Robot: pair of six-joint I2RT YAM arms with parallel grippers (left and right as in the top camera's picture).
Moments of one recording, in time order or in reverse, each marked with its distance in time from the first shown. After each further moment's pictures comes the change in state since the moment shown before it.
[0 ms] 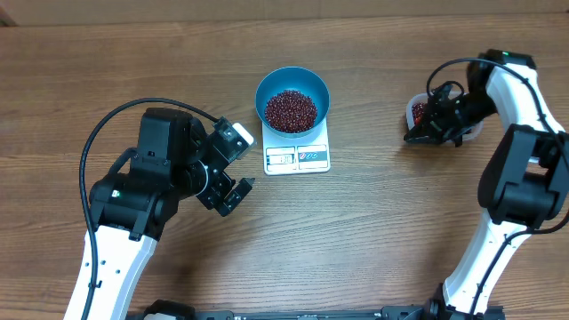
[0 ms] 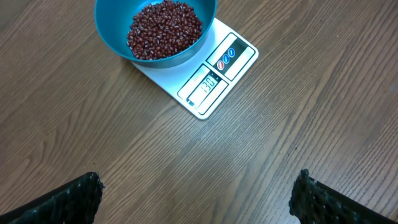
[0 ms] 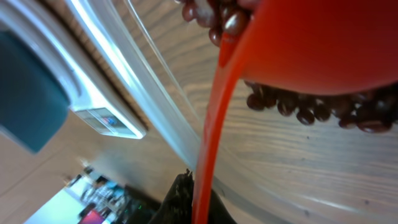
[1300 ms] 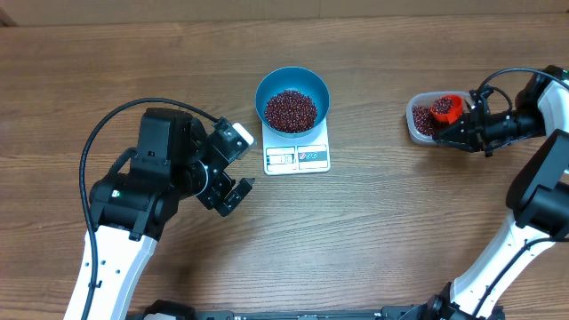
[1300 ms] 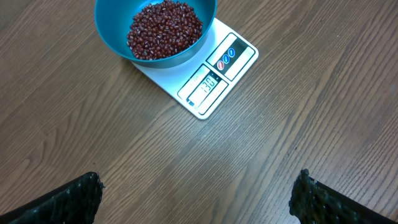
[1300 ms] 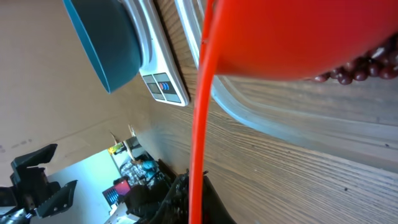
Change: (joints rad) left arm 0.000 0.000 0.000 0.000 0.000 0.000; right arm -0.219 0.008 -0.016 -0.192 -0.248 -0.473
